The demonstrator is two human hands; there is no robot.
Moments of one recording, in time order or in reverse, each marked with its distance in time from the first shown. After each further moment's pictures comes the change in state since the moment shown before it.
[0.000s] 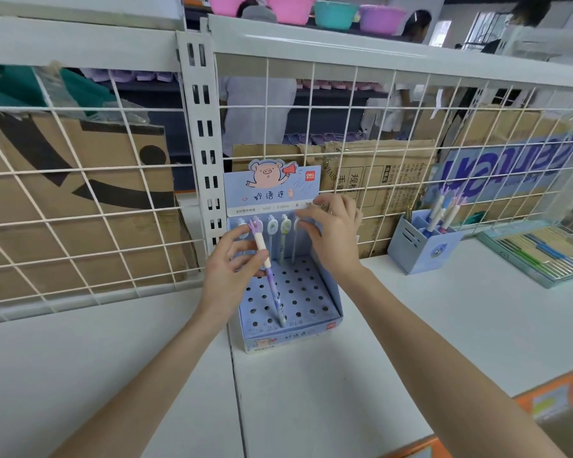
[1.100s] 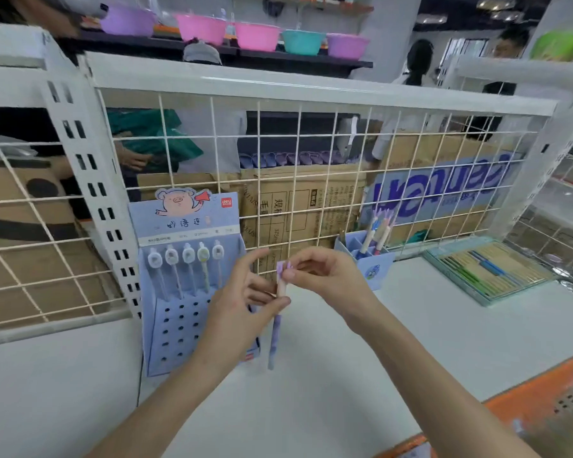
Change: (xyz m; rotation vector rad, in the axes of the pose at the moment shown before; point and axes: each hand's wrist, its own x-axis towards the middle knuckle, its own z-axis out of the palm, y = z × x) left_hand -0.036 0.024 0.128 0.303 -0.189 0.165; right_hand -0.016 0.048 -0.142 1.005 -0.476 0.468
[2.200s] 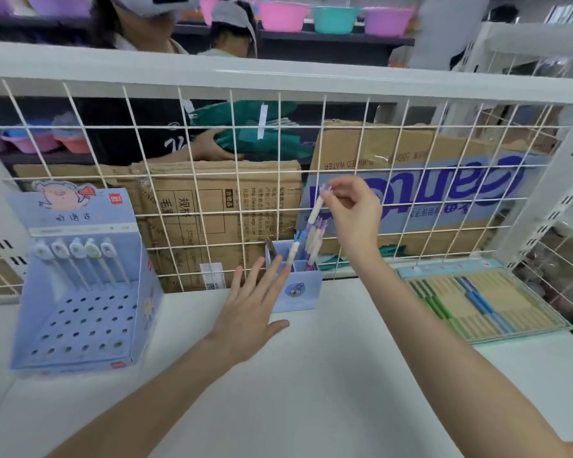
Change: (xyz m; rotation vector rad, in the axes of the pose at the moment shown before) left_hand 0.070 -0.061 0.184 1.371 -0.120 0.308; right_hand 0.106 0.028 -0.214 -0.196 0.440 -0.256
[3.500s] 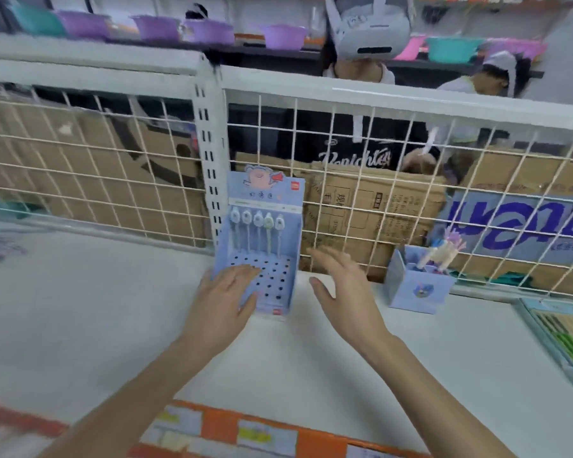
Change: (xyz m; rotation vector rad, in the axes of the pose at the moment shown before) left_hand -0.198 -0.141 -0.095 -0.179 0.139 -0.485; right_hand -0.199 -0.086 0.127 -0.469 -0.638 -0.361
